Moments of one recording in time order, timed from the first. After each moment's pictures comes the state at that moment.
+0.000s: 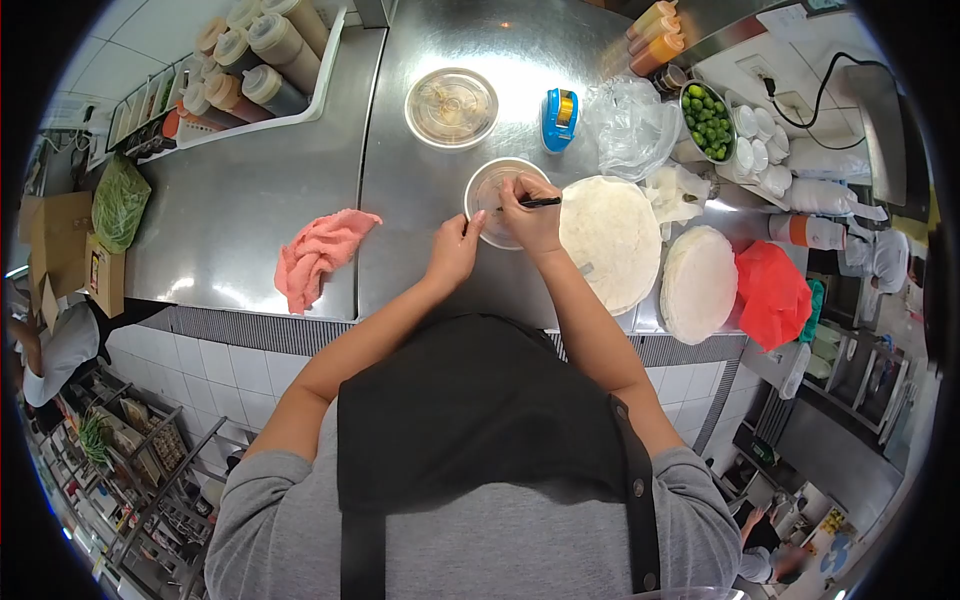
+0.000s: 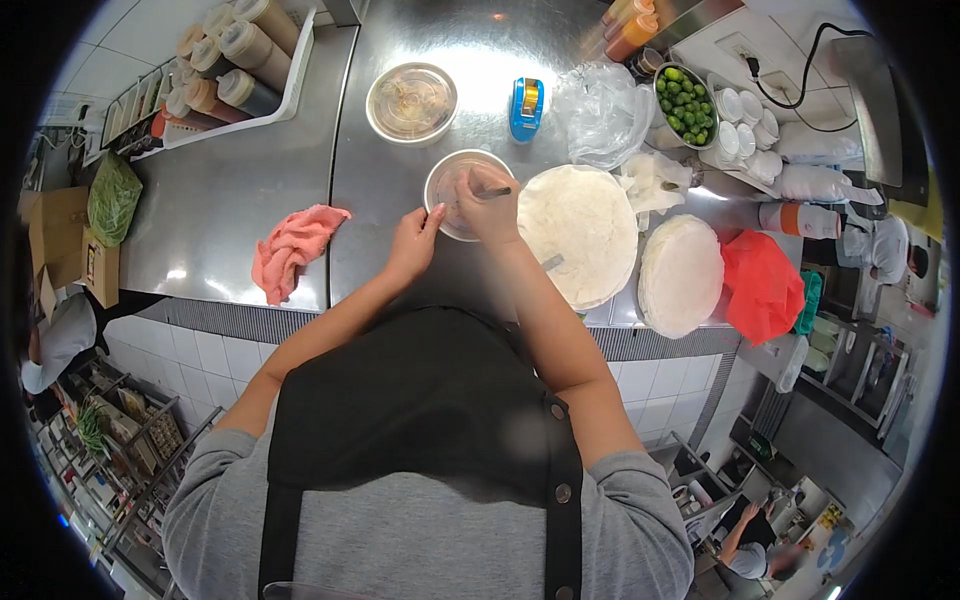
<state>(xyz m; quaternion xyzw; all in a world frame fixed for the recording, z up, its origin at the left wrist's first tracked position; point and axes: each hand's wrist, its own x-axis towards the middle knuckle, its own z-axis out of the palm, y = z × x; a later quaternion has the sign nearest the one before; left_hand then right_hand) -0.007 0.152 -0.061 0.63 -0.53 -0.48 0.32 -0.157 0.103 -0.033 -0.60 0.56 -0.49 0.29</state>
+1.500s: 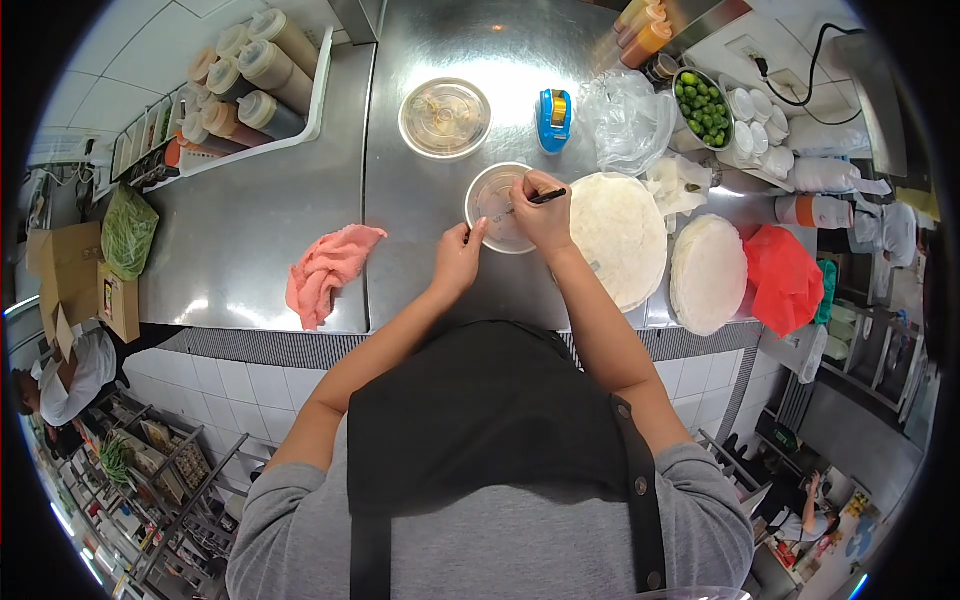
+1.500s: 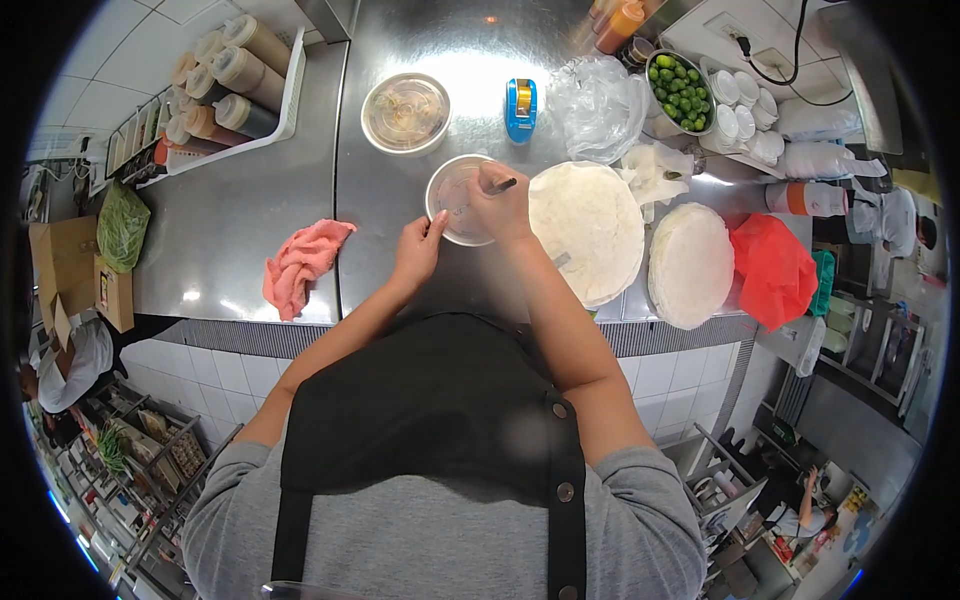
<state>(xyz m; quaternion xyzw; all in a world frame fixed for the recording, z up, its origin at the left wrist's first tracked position) -0.005 0.152 -0.068 0.63 -0.50 -0.51 0.30 -0.167 0.096 -0.027 -0.61 0.56 -0.51 0.26</state>
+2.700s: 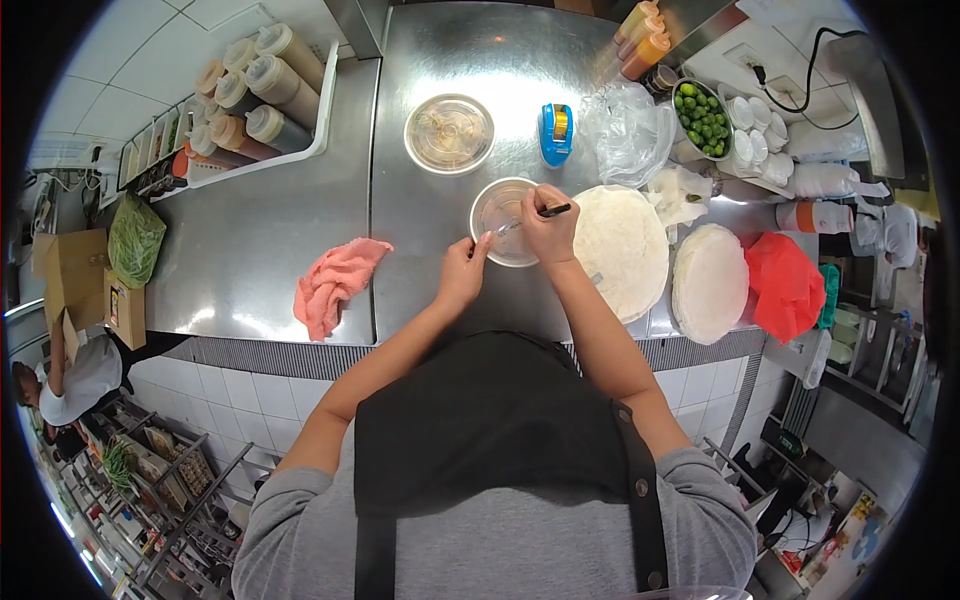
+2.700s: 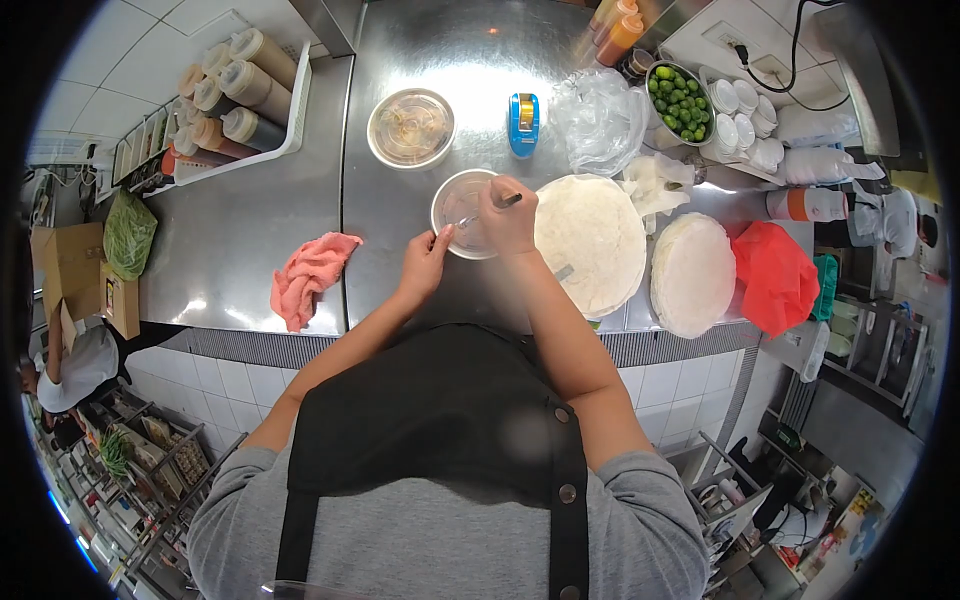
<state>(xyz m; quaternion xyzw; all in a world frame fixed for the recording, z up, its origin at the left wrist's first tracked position) -0.005 0.152 -0.065 0.63 -0.49 -0.52 0.30 -0.168 0.098 -0.029 -0.57 0.58 -0.53 0.21</state>
